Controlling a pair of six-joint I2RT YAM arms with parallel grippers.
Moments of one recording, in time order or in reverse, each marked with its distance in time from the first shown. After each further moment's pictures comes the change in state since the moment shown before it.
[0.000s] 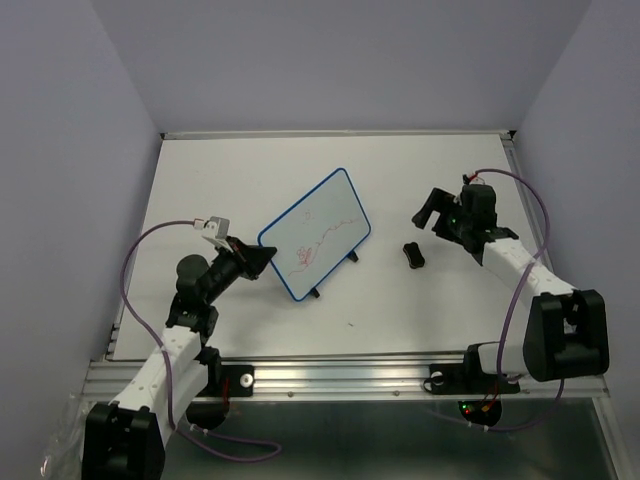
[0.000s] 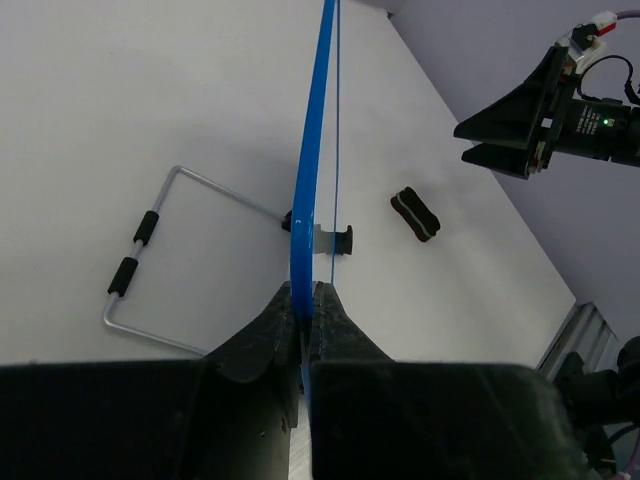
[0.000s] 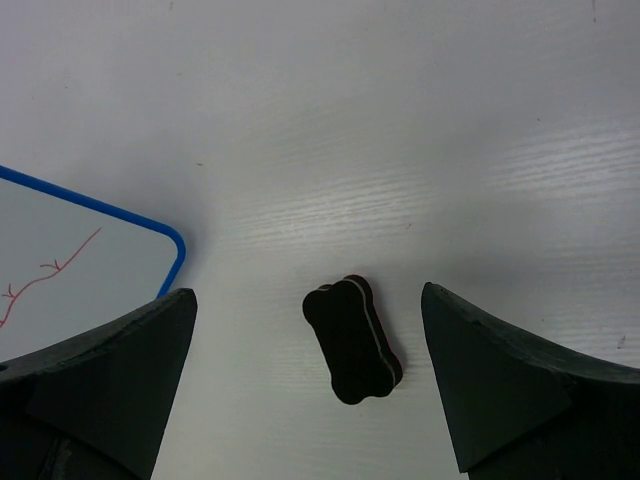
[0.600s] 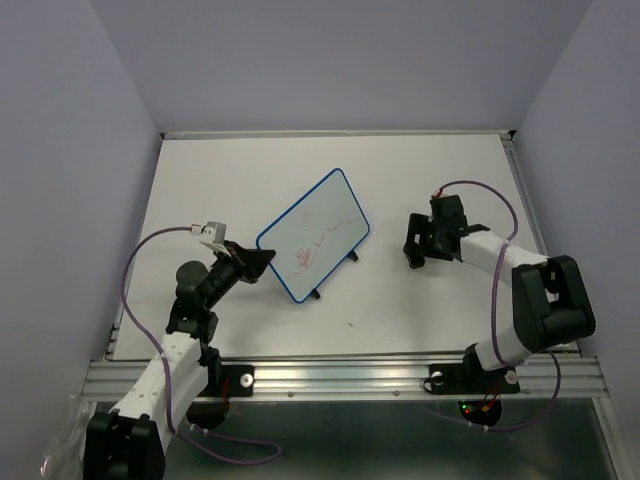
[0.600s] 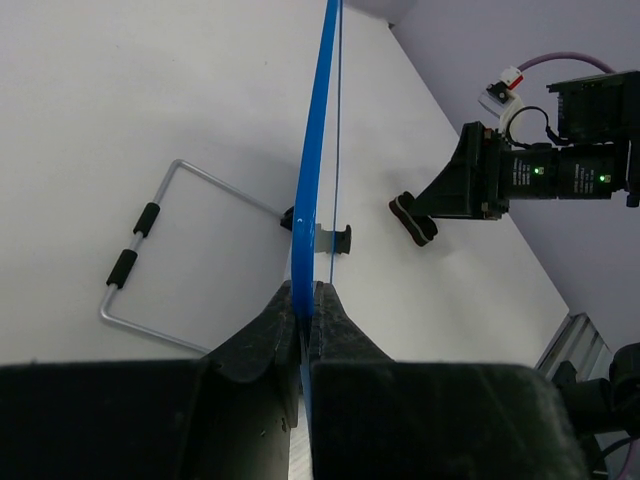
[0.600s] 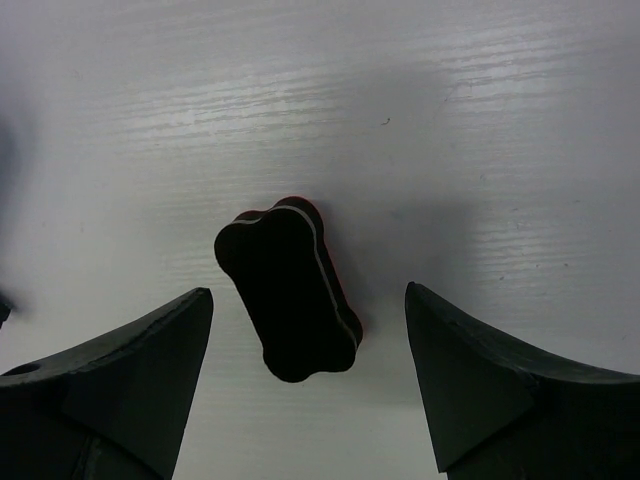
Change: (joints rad) left arm -0.010 -0.040 -0.036 0.028 -0.008 -0.043; right arm 0.138 0.169 -0.002 -0.137 0.166 -0.103
